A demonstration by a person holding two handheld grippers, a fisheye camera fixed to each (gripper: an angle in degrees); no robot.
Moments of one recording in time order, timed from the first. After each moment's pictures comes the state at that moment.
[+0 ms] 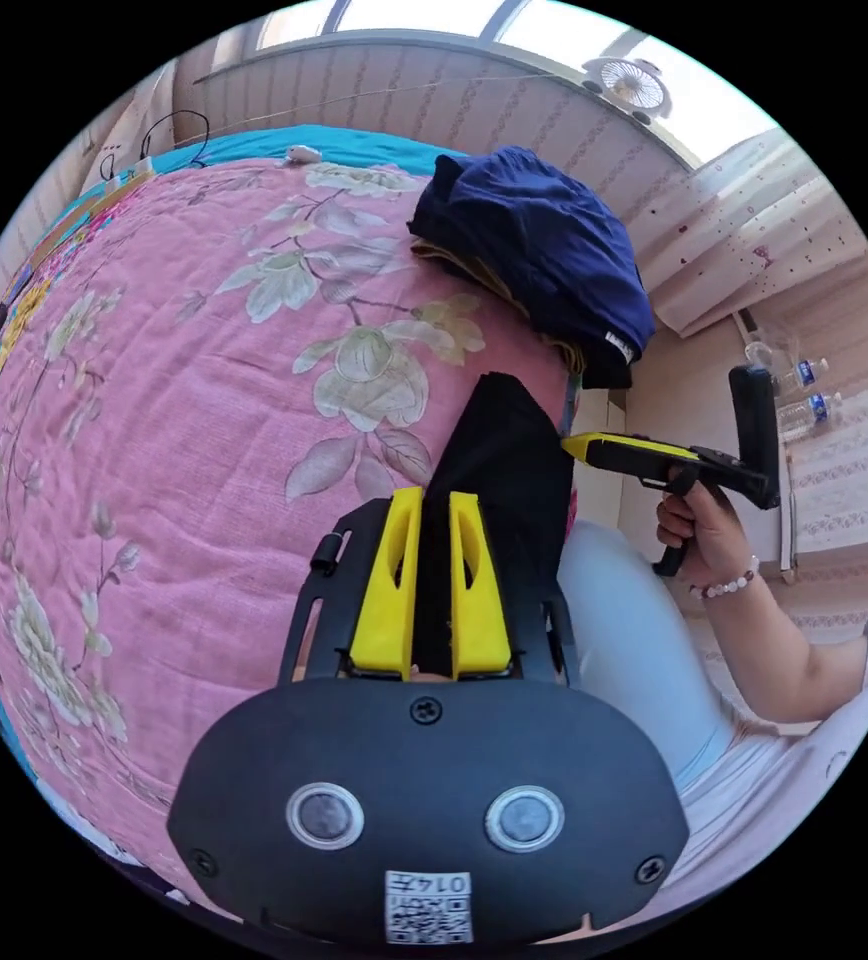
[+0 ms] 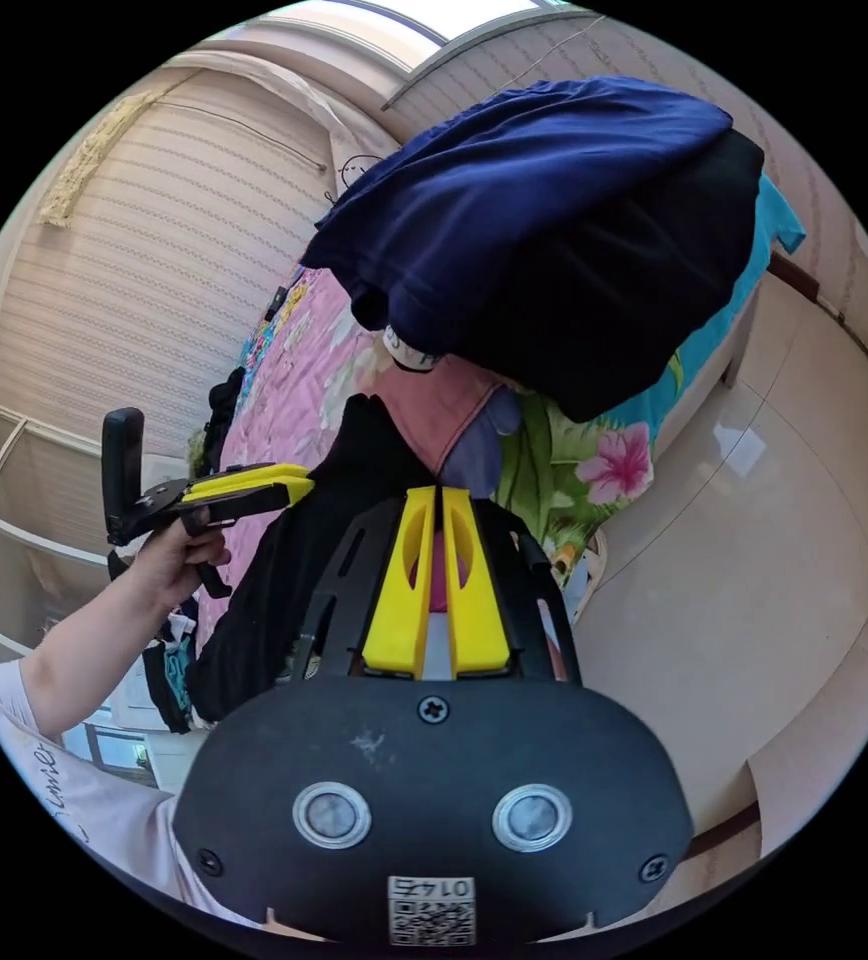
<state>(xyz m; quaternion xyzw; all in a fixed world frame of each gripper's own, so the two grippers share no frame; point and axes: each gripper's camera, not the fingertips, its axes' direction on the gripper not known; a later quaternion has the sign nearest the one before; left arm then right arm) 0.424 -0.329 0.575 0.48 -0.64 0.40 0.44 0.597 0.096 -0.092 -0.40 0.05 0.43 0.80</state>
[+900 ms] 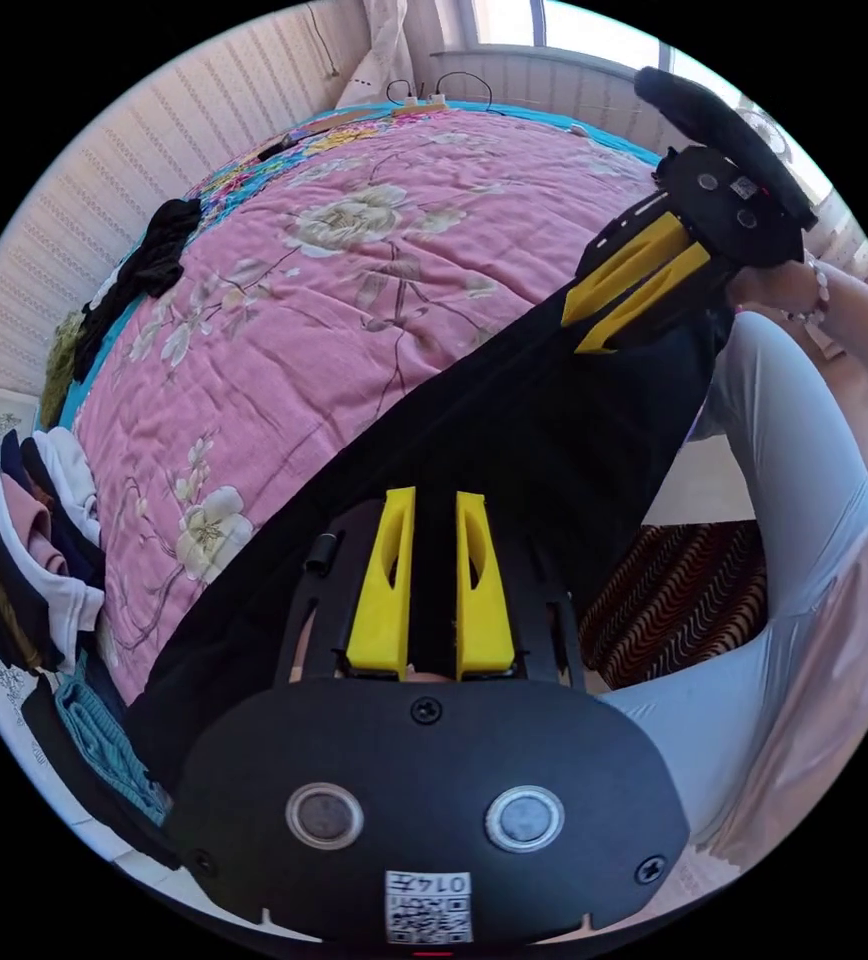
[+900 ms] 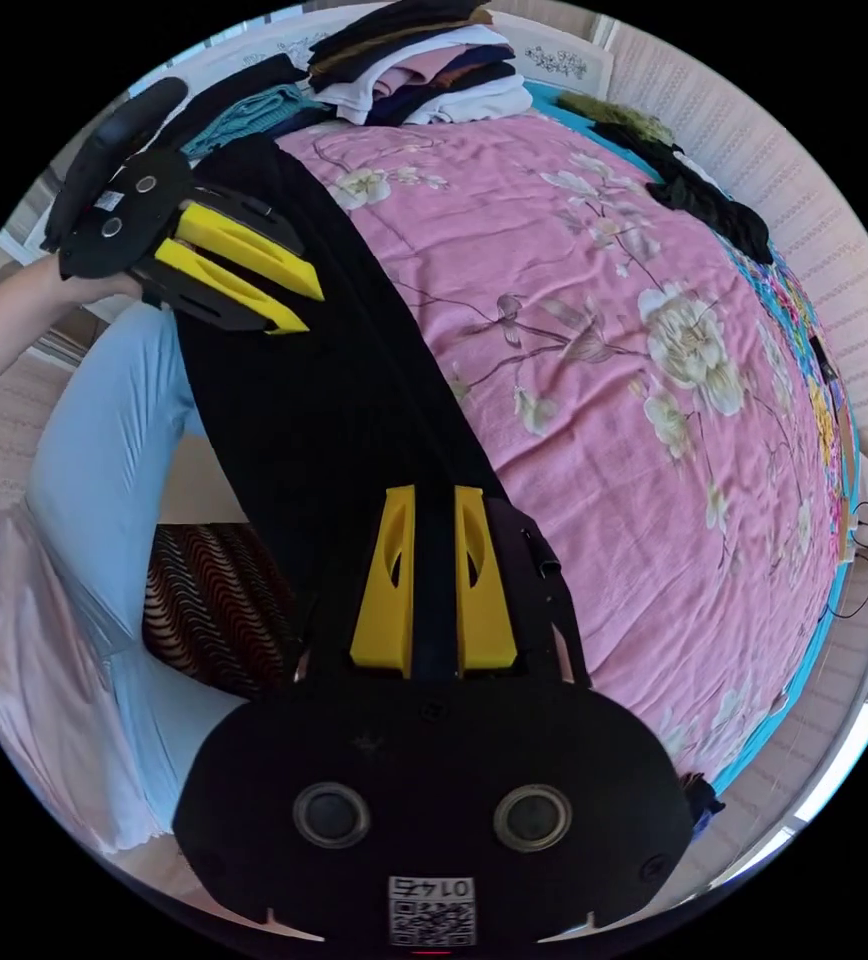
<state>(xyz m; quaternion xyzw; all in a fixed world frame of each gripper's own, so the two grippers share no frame) 0.001 -0.116 0.528 0.66 -0.63 0.21 0.36 0.028 0.132 0.175 -0.58 -0.27 -0.30 0.70</state>
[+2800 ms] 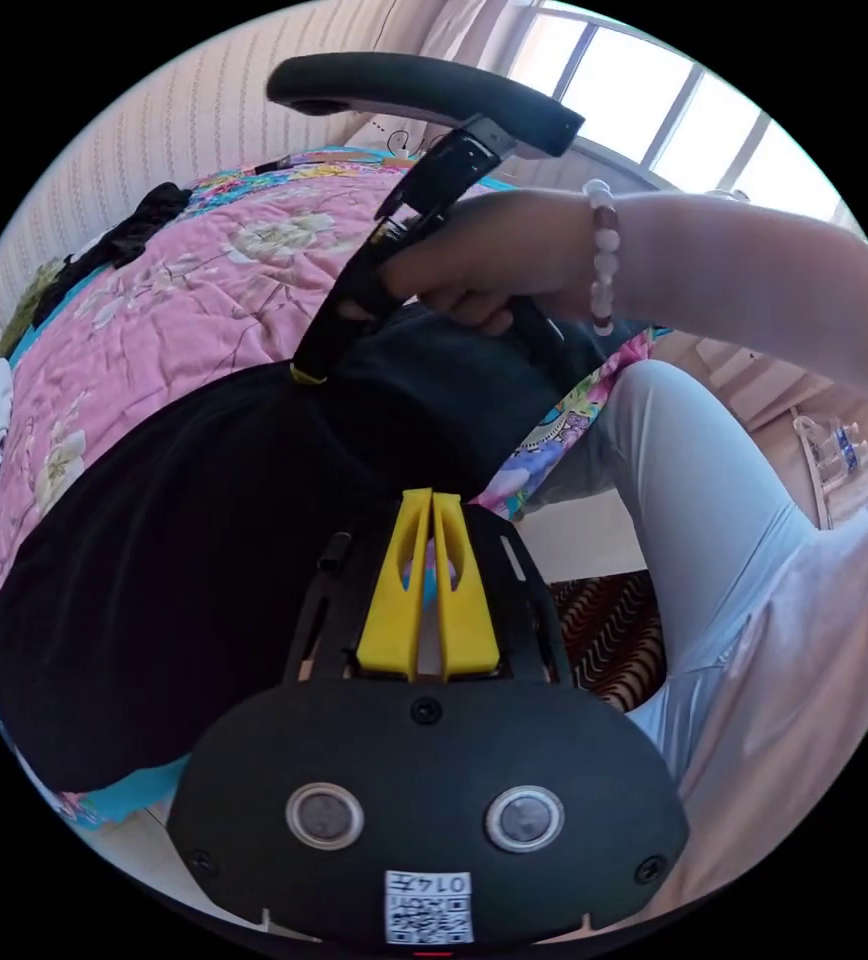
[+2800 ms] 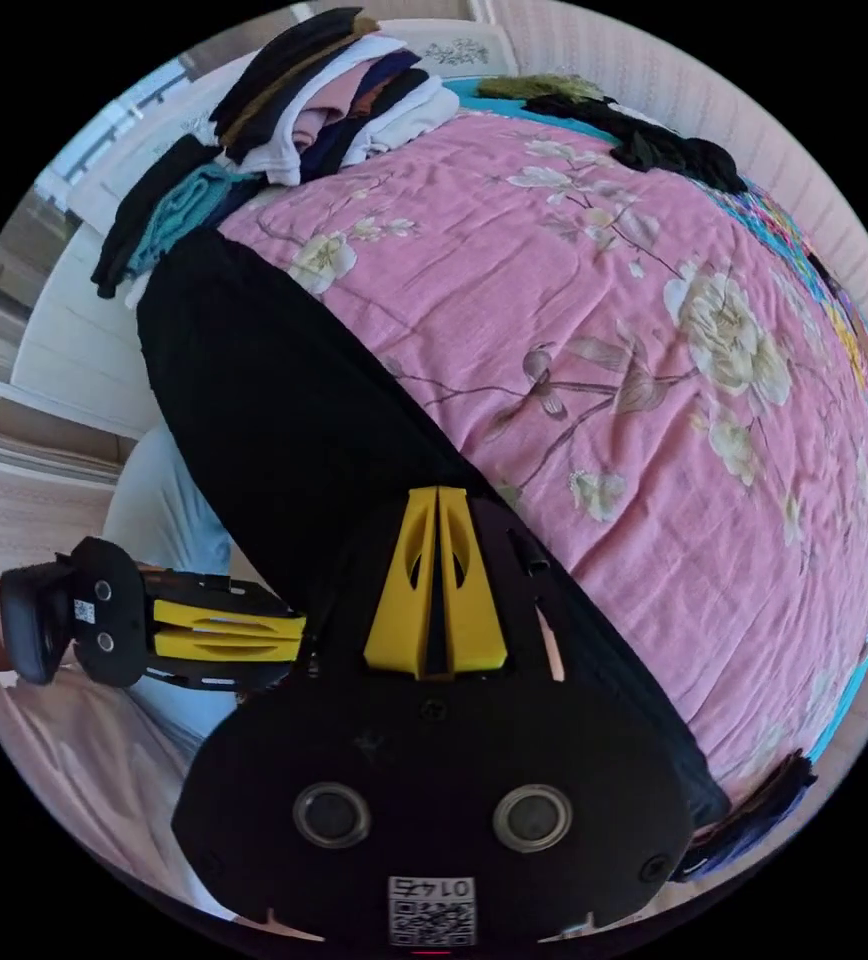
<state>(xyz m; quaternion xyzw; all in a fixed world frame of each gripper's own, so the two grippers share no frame) -0.073 -0.190 0.573 0.70 -0.51 0.34 0.37 0.054 0.142 0.233 -0.61 -0.27 -0.15 0.73</state>
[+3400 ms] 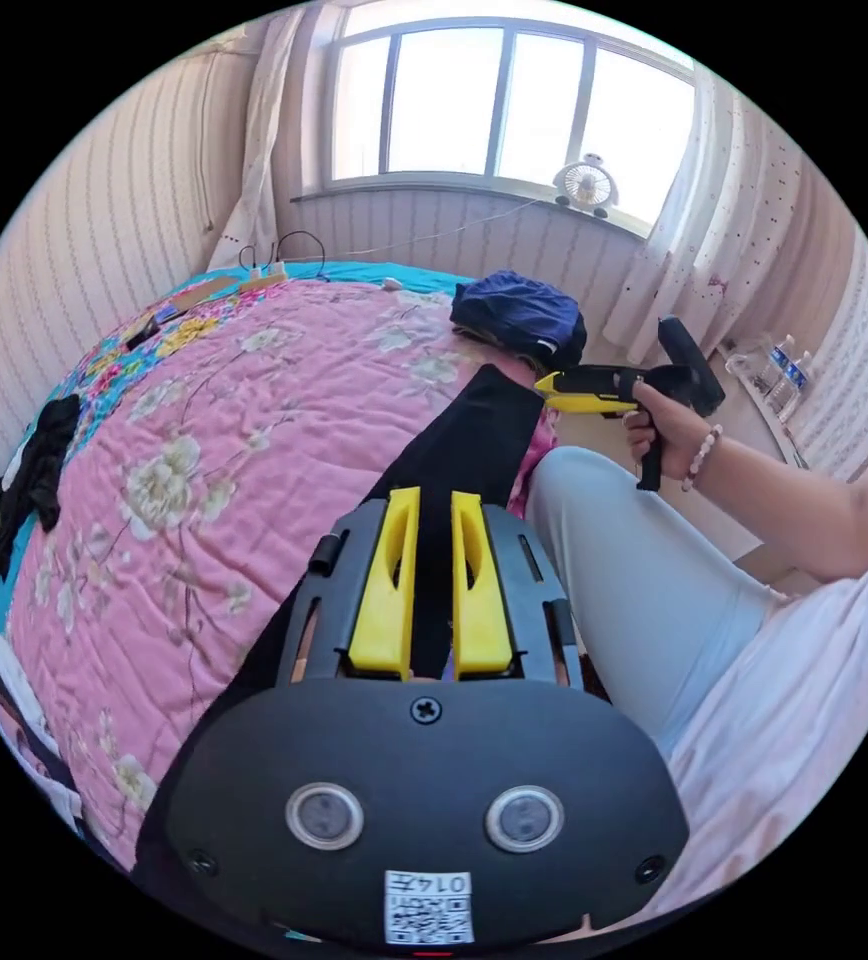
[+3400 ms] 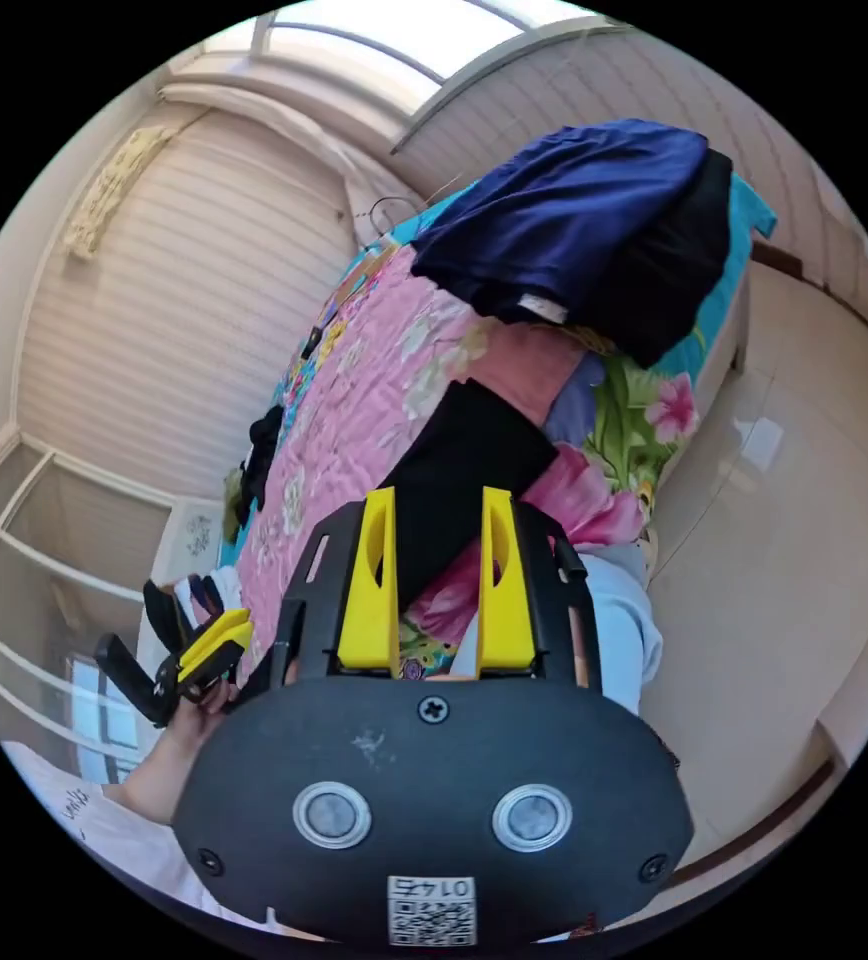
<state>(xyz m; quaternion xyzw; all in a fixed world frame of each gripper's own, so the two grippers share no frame) 0.120 -0.231 0.647 0.60 -0.60 0.47 0.25 0.547 0.113 -0.038 -0.33 0.07 0.47 0.82</state>
